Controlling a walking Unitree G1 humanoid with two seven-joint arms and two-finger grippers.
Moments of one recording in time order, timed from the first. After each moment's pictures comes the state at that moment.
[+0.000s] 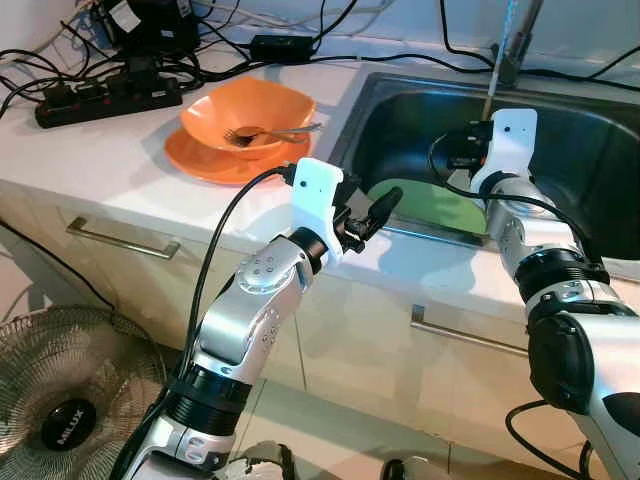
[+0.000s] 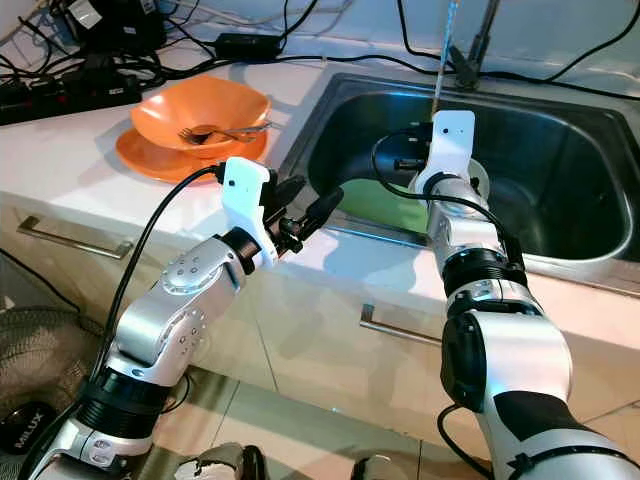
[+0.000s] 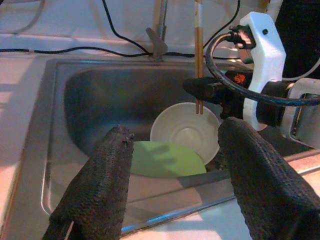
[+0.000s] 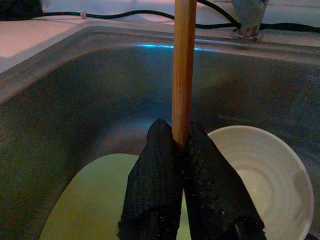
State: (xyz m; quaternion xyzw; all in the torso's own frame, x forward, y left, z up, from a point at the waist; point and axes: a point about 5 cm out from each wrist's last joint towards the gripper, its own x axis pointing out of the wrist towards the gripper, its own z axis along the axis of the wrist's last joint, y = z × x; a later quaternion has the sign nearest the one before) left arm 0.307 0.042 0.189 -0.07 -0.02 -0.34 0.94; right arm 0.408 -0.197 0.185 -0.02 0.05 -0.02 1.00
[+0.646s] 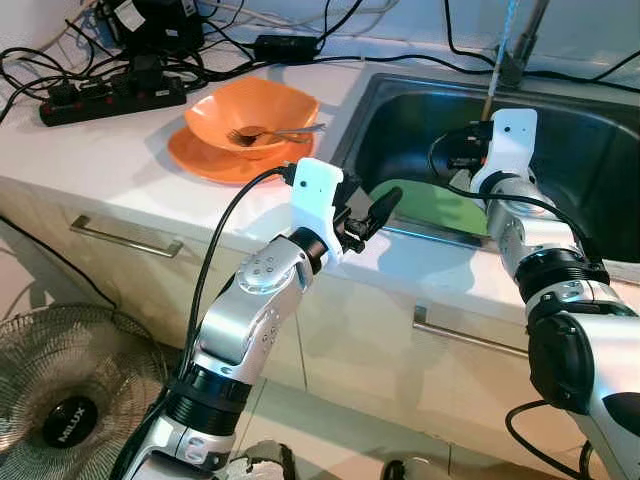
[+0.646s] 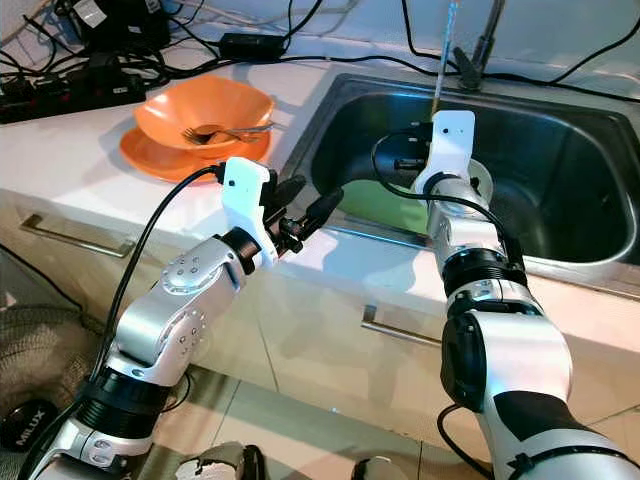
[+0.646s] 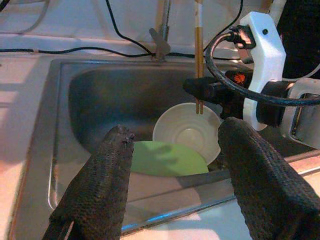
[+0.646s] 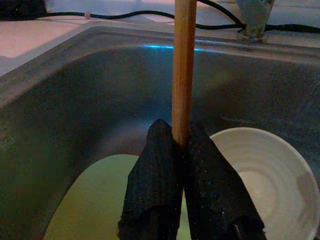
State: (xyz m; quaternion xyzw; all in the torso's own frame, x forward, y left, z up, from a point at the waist) left arm 0.307 0.042 0.189 -0.07 -0.02 -0.34 0.94; right arm 0.408 -0.197 0.185 -0.02 0.05 -0.02 1.00
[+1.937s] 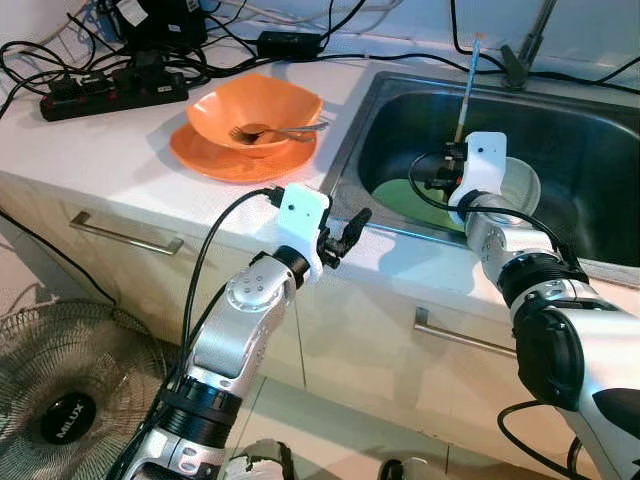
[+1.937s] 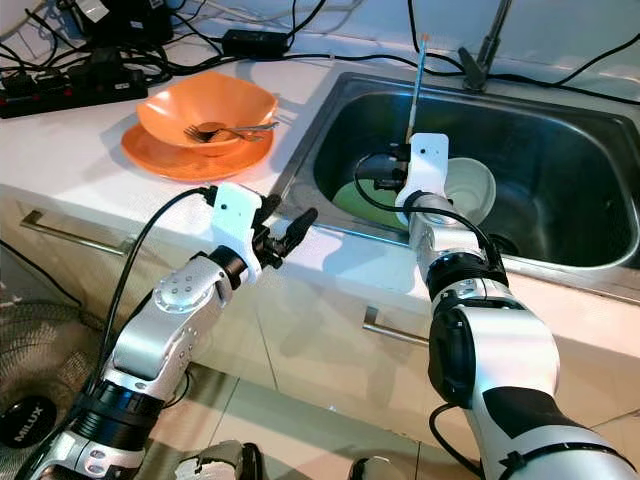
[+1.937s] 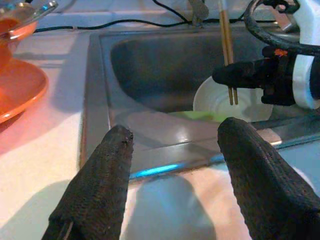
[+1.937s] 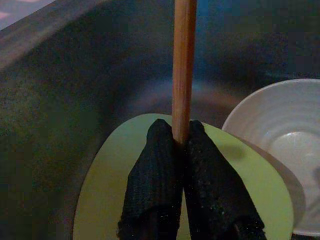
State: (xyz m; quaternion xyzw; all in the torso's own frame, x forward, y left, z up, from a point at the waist) left arm 0.310 0.063 0.156 0.00 -0.01 -0.29 0.96; right arm 0.405 -0.177 0.158 0.02 0.12 0.01 0.99
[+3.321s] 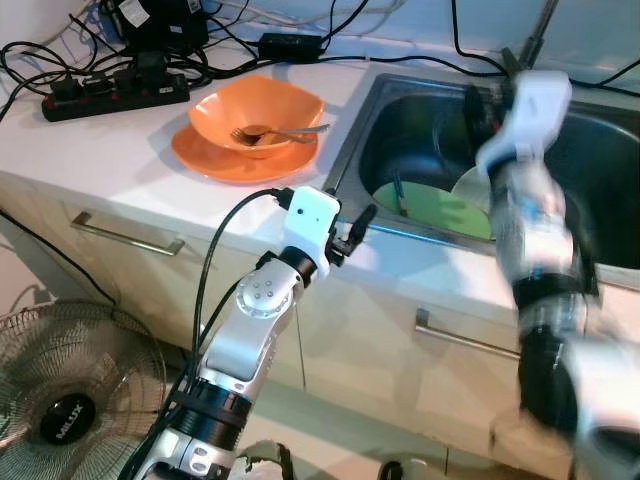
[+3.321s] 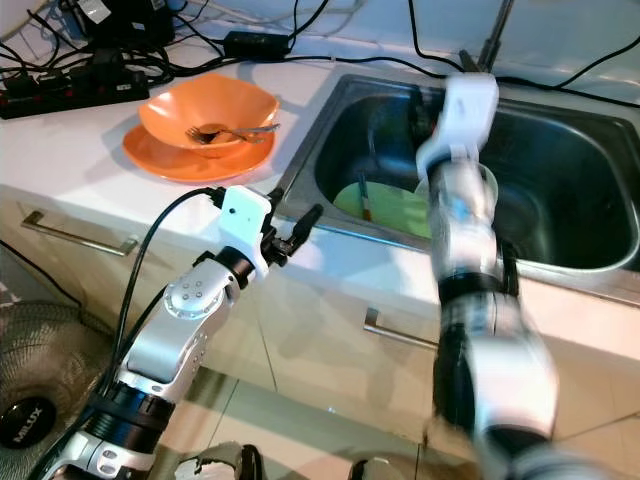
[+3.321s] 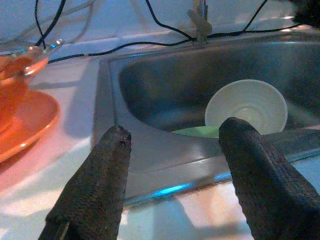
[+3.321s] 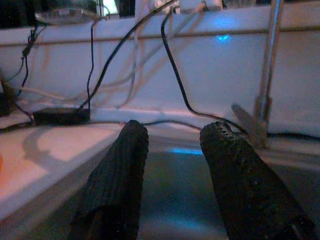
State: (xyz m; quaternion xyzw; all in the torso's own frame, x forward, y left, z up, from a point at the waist) left arm 0.311 0.057 0.156 0.04 -0.06 -0.27 0.96; right arm 0.385 -0.187 0.210 0.00 -0.16 0.01 0.99
